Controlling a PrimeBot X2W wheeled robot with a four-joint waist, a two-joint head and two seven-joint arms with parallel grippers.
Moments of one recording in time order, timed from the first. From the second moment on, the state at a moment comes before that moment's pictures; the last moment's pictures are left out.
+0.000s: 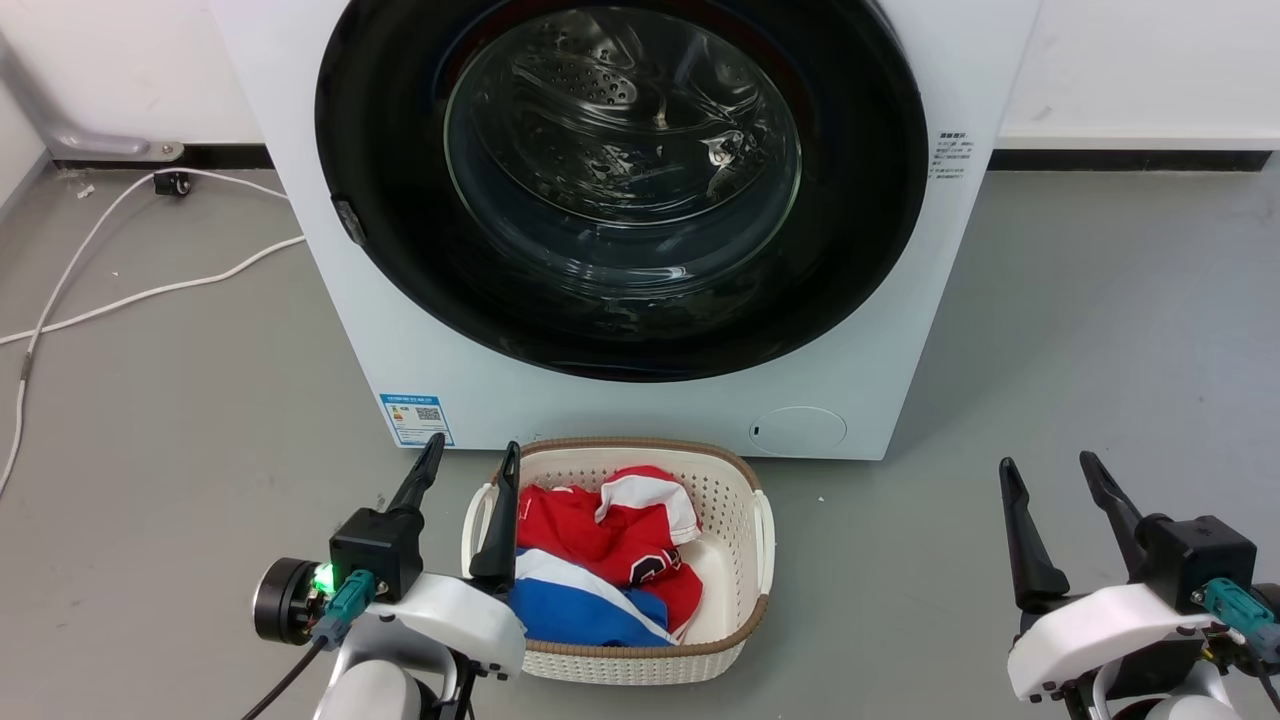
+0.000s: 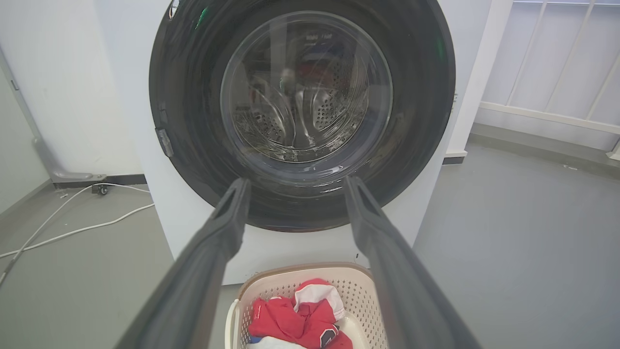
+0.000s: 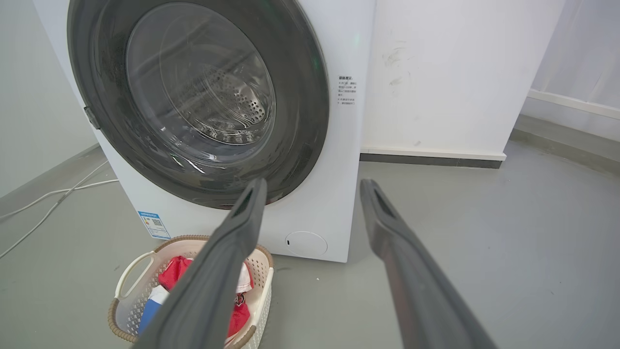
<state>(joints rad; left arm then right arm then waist) -0.17 0.06 -0.13 0.31 -0.12 -0.08 -0.25 -0.02 -0.05 -0.05 0.06 0.06 0.13 -0.06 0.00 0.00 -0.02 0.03</state>
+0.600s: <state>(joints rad) -0.18 0.05 -0.12 0.34 -0.12 -0.09 -0.26 -0.01 -0.05 -0.06 0.06 0.05 0.13 -0.07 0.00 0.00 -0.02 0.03</state>
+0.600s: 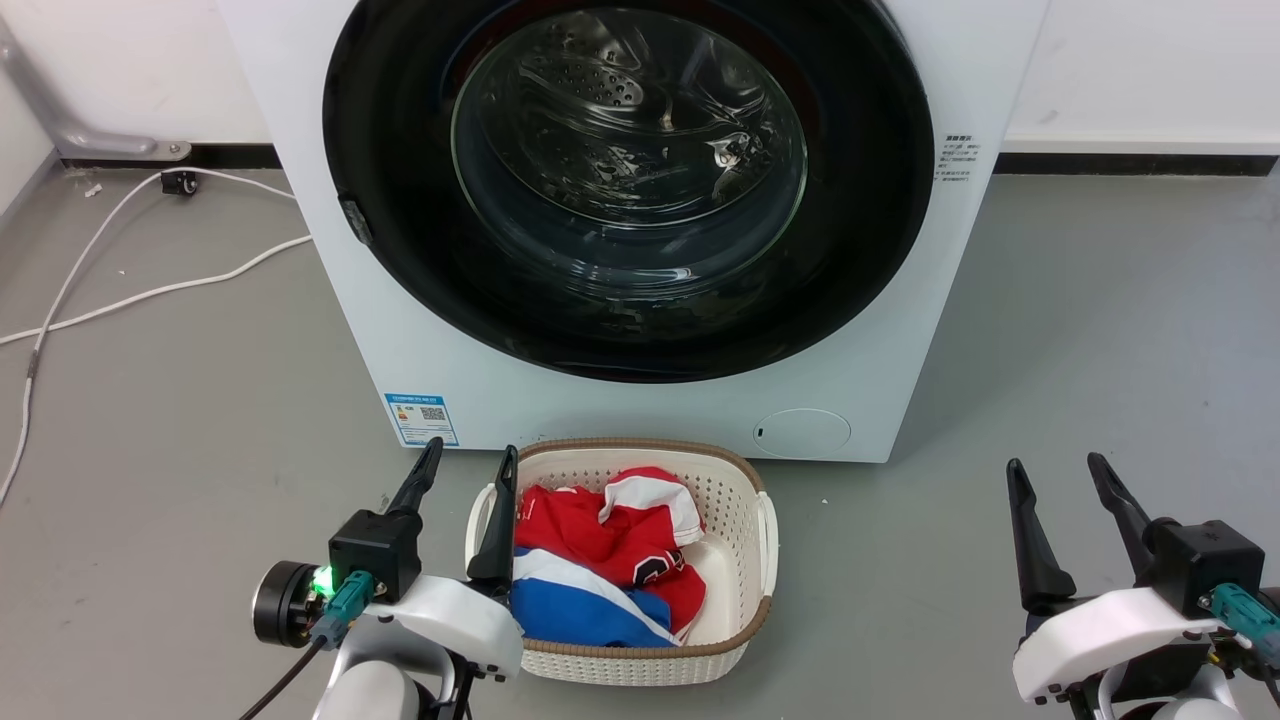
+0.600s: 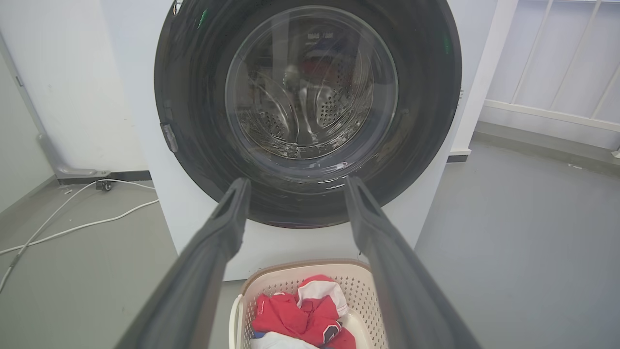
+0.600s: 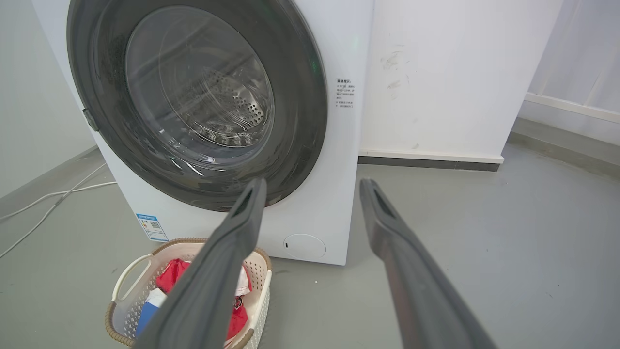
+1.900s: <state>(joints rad) -0.23 0.05 -0.10 0.28 -0.10 -0.08 -0.26 -0.20 -0.11 -0.15 0.15 1.54 0.13 0.14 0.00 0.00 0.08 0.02</state>
